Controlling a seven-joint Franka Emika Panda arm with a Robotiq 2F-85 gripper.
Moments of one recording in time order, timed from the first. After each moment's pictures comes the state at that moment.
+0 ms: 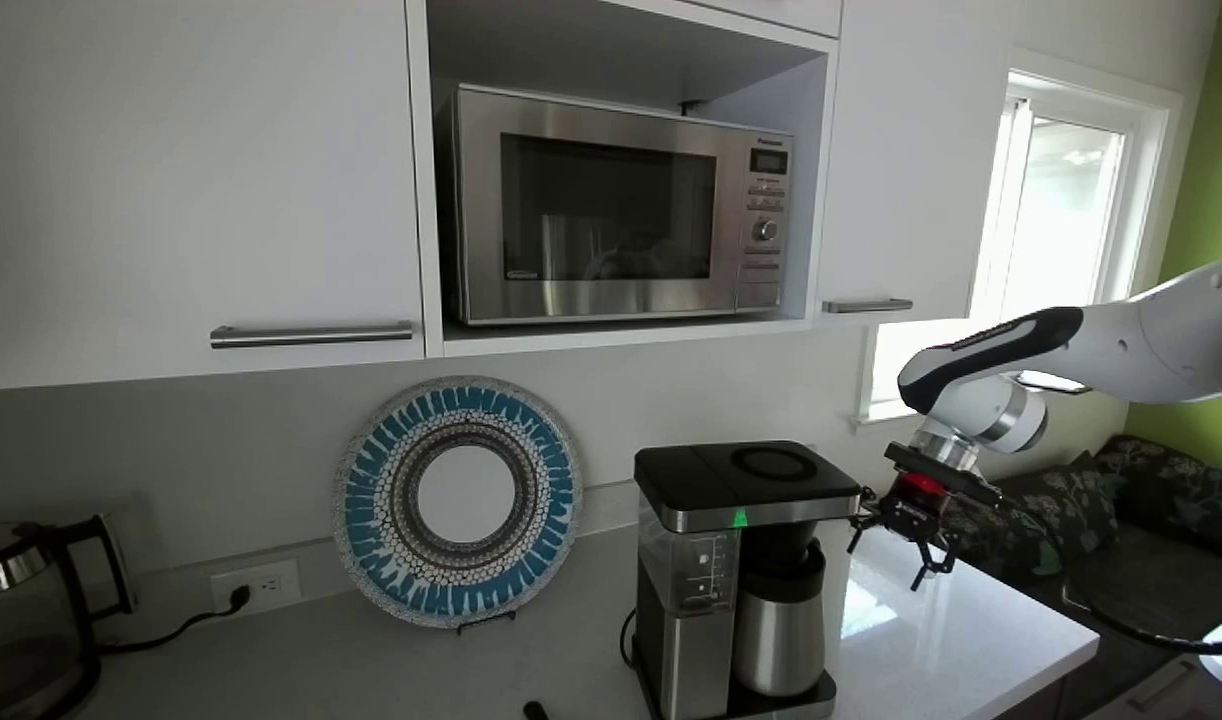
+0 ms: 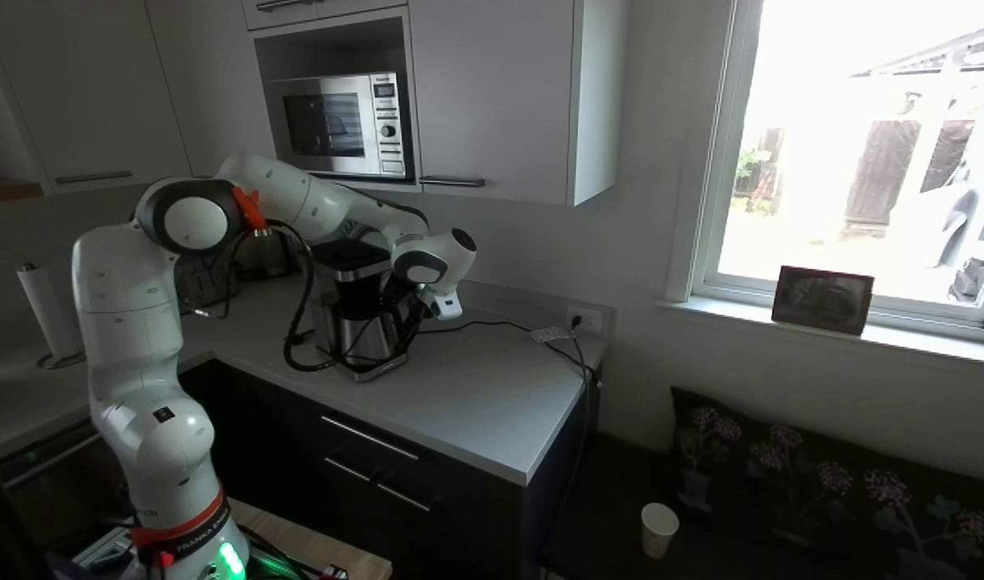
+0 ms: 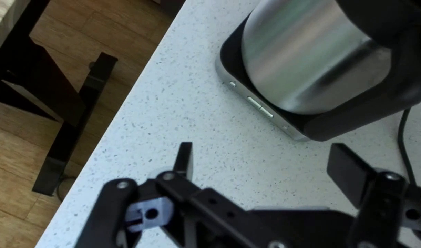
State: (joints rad) arm -0.24 0.12 -0.24 -2.03 0.59 1.81 0.45
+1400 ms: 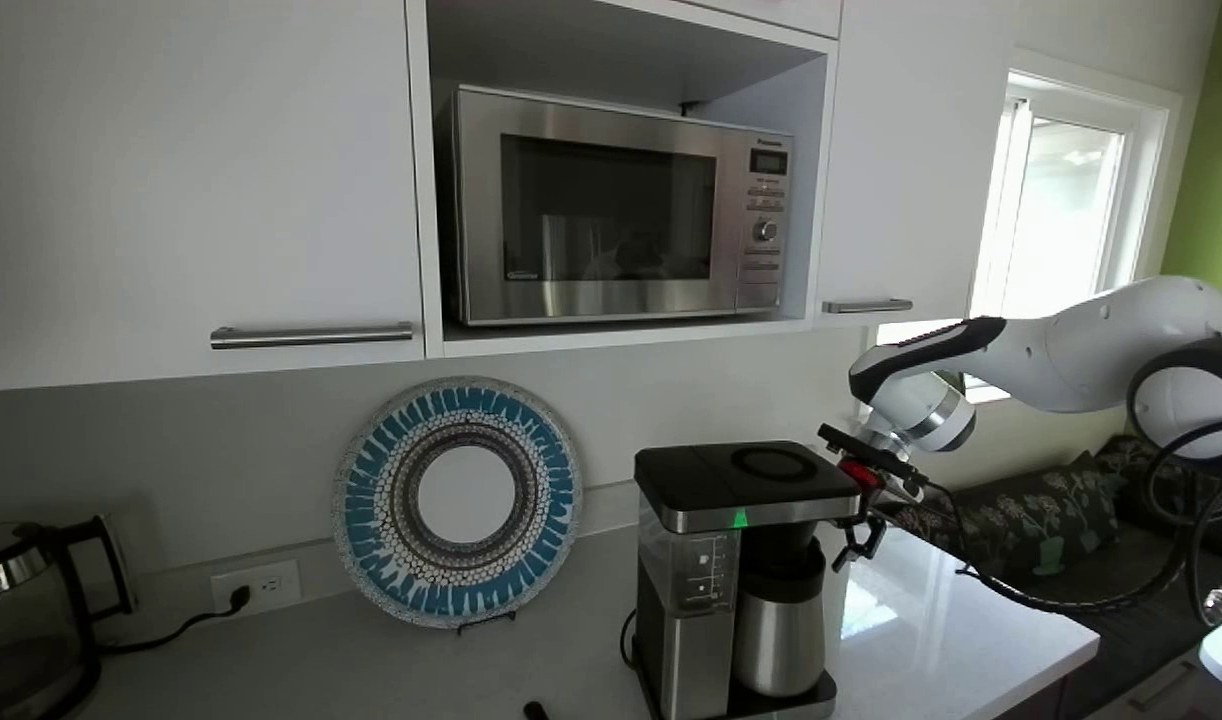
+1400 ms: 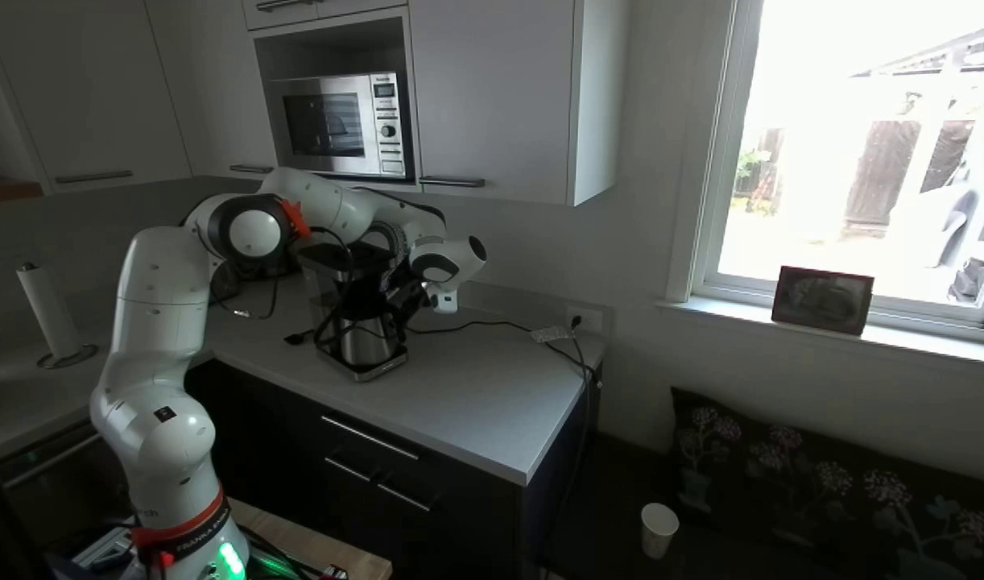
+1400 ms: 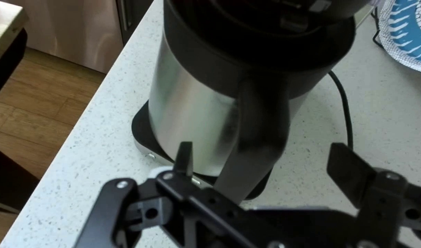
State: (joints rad) arm -0.22 0.34 -0.19 -1.78 0.83 1.64 0.64
